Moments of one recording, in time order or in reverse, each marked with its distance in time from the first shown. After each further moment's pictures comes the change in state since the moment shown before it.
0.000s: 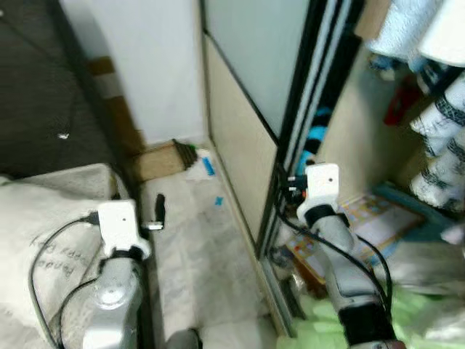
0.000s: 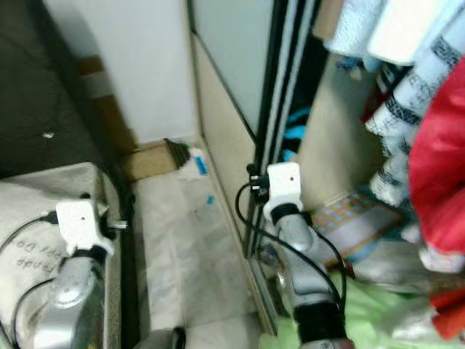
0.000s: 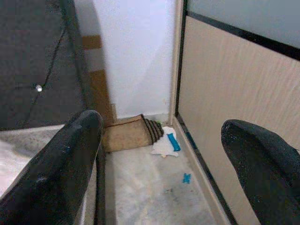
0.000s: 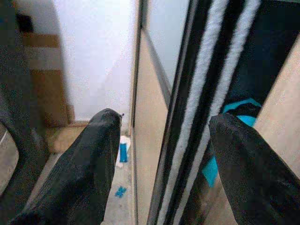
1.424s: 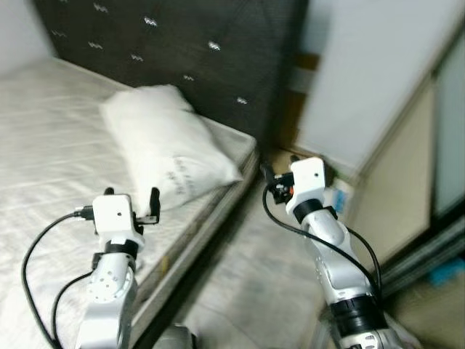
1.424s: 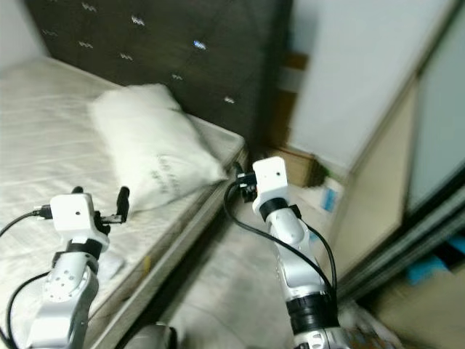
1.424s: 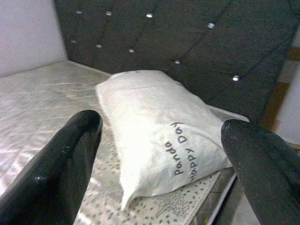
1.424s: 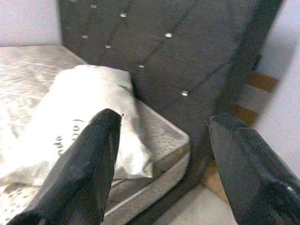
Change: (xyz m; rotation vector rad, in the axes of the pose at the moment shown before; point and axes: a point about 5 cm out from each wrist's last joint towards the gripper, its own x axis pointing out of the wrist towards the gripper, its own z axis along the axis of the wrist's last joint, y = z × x) left arm 0.004 0.005 0.005 0.024 -0.028 0.025; right arm 0.009 0.015 0.004 -0.013 -0.012 0.106
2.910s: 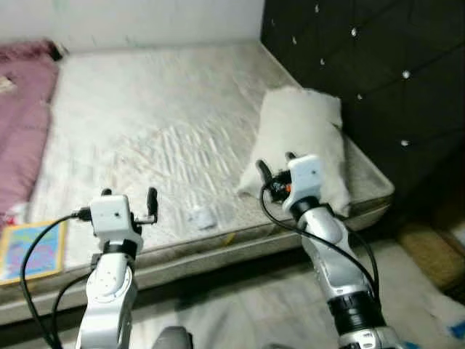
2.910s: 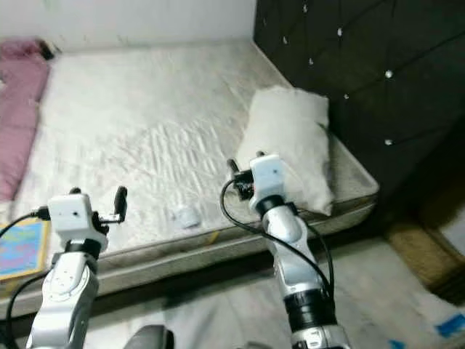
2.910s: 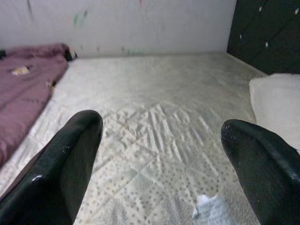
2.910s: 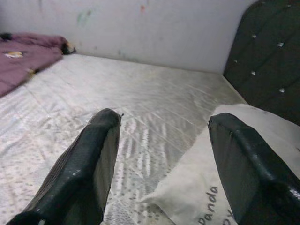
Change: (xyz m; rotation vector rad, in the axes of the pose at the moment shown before) left arm 0.001 0.004 -0.001 -0.010 -0.006 0.026; right arm 0.003 0.006 0.004 0.015 -0.027 0.038
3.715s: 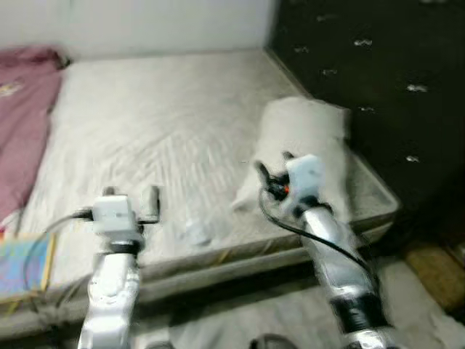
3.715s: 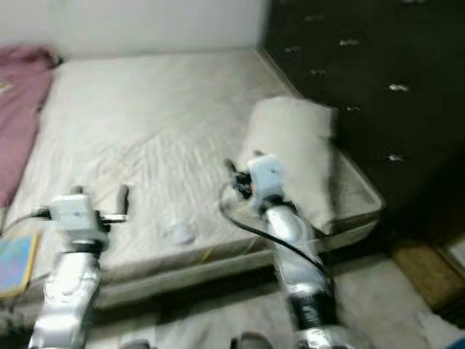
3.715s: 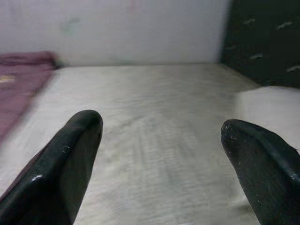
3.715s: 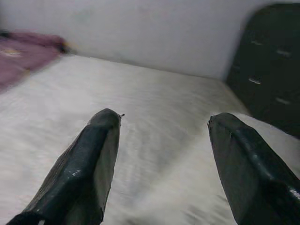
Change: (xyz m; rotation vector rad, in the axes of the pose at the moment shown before) left arm 0.001 -0.015 0.002 -0.027 -0.022 -0.045; right arm -0.006 -0.010 -0.005 -0.022 0.015 -0.003
